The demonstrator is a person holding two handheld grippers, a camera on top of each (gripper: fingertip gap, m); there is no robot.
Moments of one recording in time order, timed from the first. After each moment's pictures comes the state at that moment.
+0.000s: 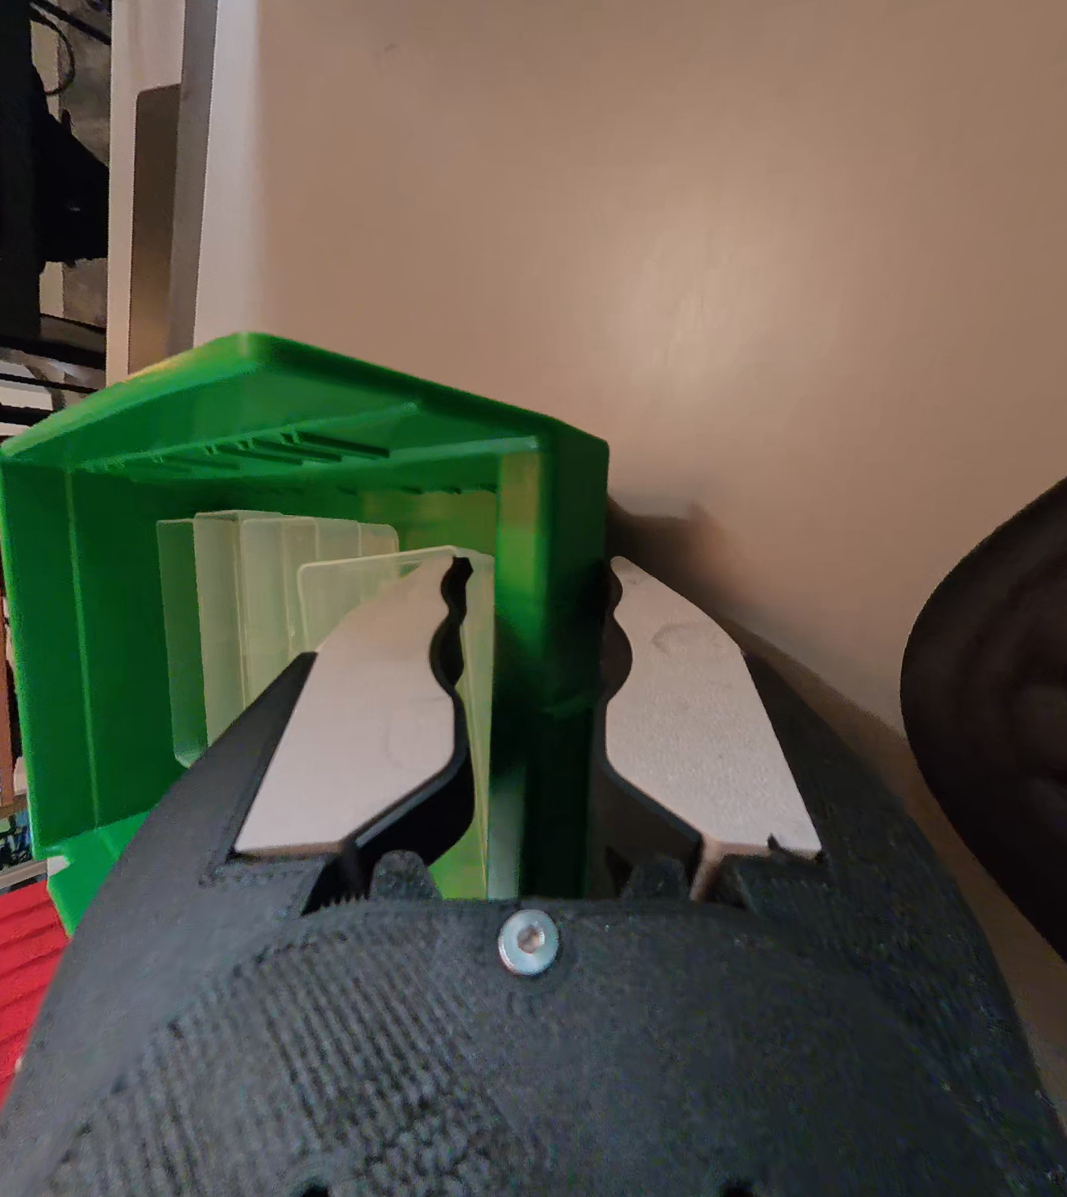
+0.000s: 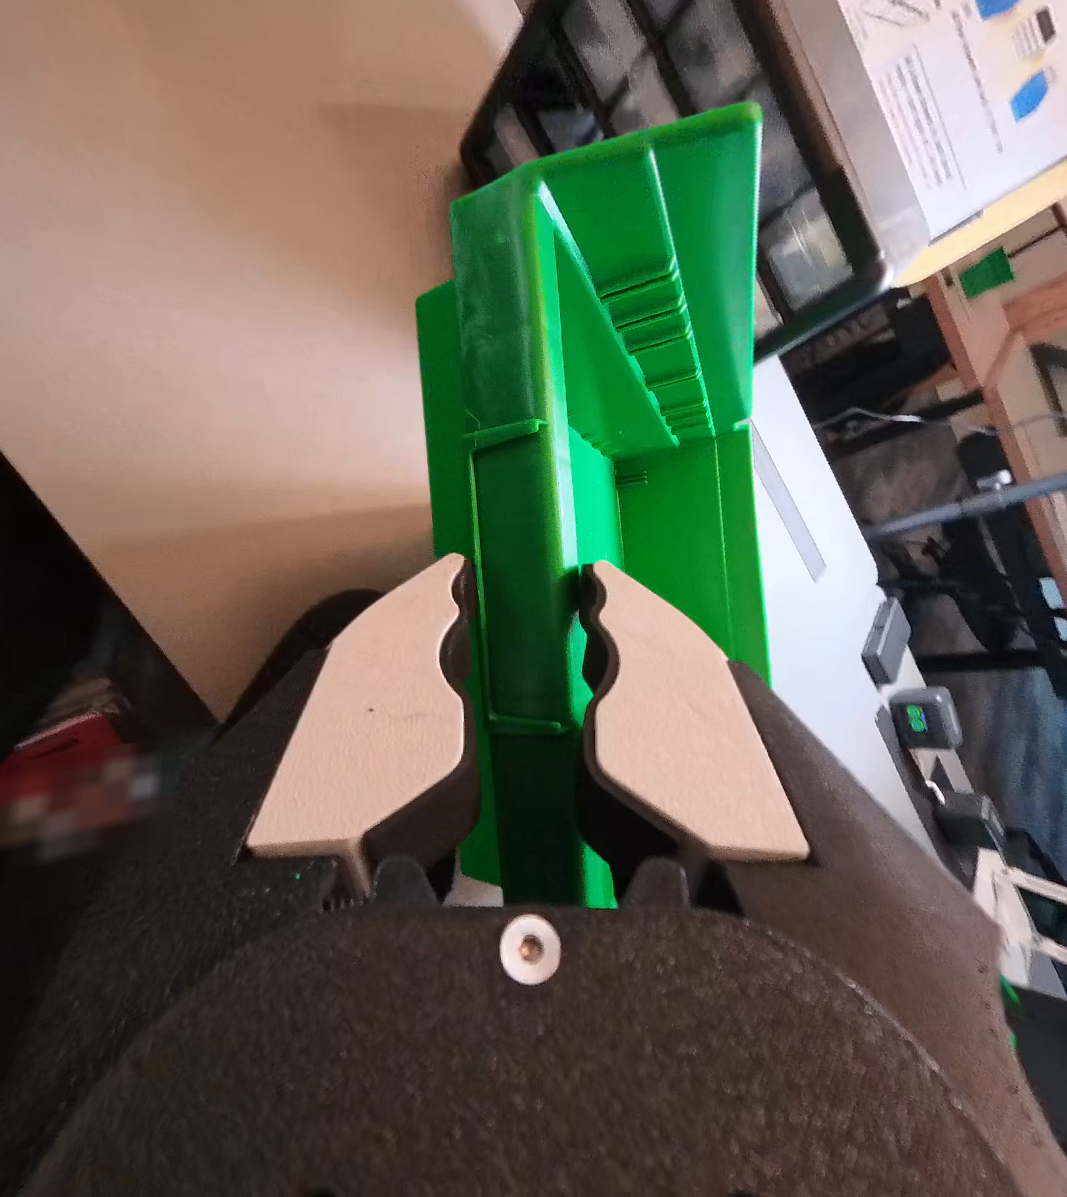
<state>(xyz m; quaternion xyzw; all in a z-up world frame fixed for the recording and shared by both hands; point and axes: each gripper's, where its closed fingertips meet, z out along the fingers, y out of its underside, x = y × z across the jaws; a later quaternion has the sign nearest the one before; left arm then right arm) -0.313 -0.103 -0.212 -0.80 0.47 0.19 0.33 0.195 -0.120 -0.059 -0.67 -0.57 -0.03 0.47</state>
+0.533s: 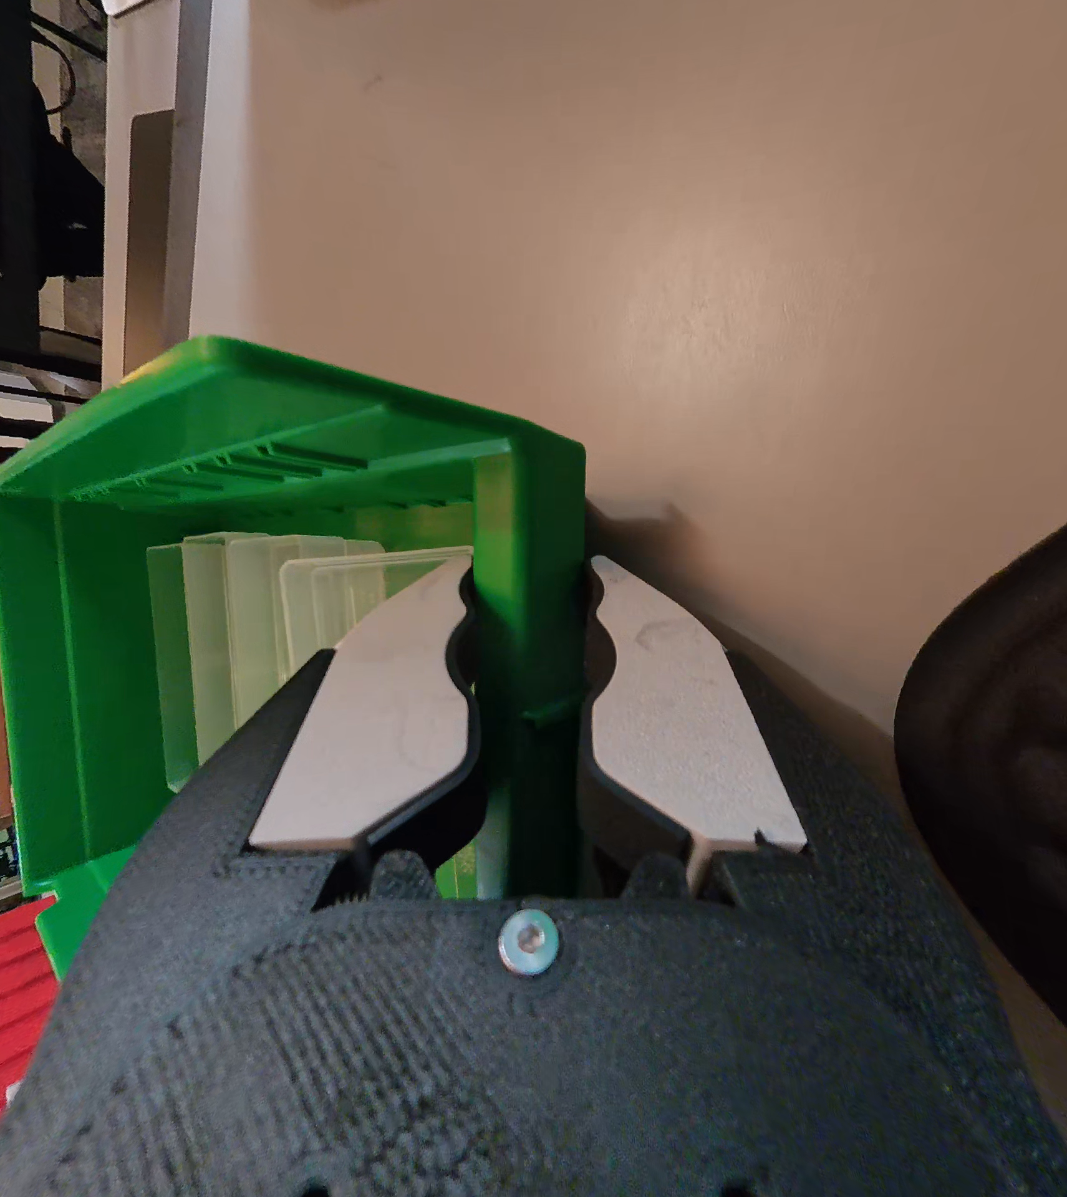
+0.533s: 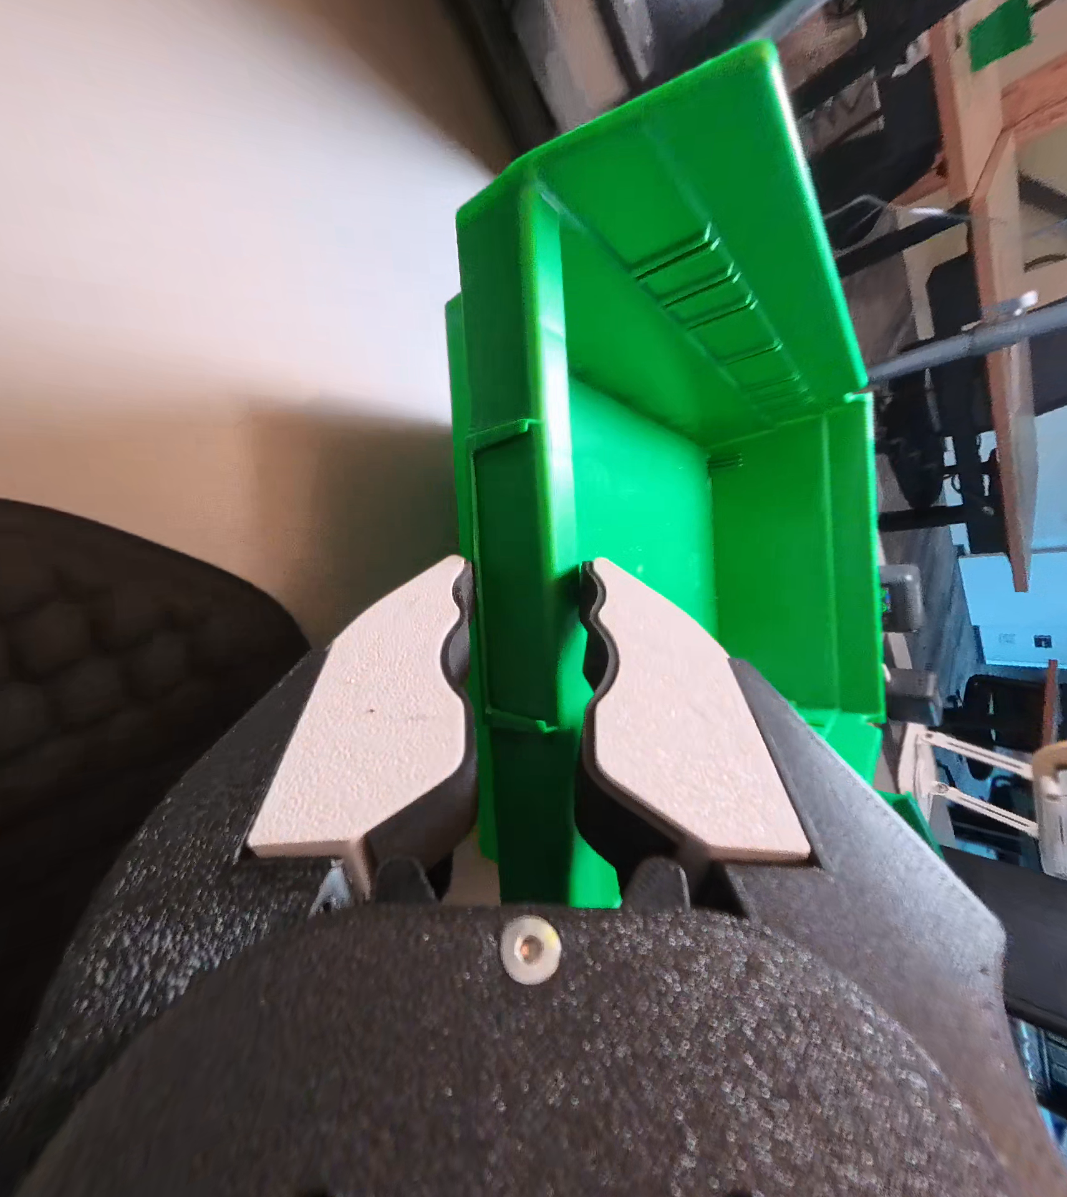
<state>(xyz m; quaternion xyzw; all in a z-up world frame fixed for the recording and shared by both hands) -0.304 -0.097 -0.217 -0.79 0.47 0.19 0.34 0.242 -0.007 -0.150 -0.71 -0.55 -0.15 0.41</state>
